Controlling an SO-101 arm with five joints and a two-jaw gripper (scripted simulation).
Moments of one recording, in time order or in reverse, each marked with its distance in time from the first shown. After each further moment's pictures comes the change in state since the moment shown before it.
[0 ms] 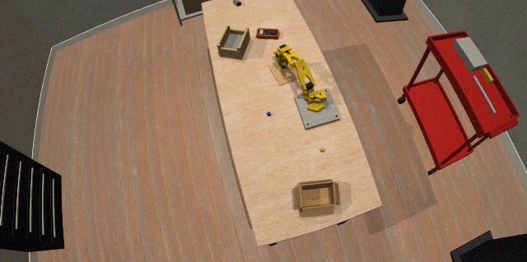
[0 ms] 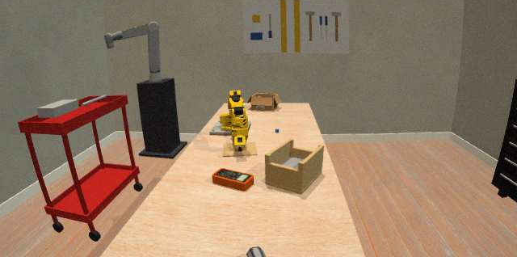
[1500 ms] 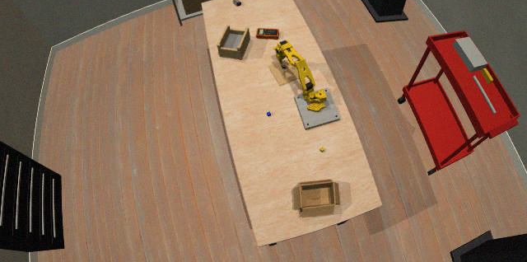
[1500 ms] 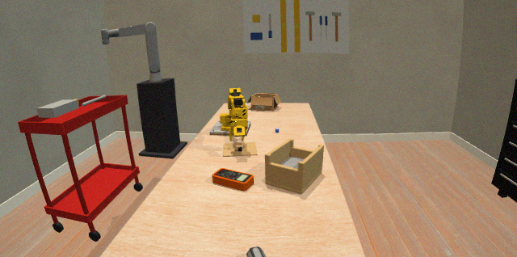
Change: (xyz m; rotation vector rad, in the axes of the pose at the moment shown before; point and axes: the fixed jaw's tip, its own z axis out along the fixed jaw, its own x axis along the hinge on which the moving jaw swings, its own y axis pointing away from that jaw) arm 0.004 0.000 -0.038 -0.001 -0.007 0.000
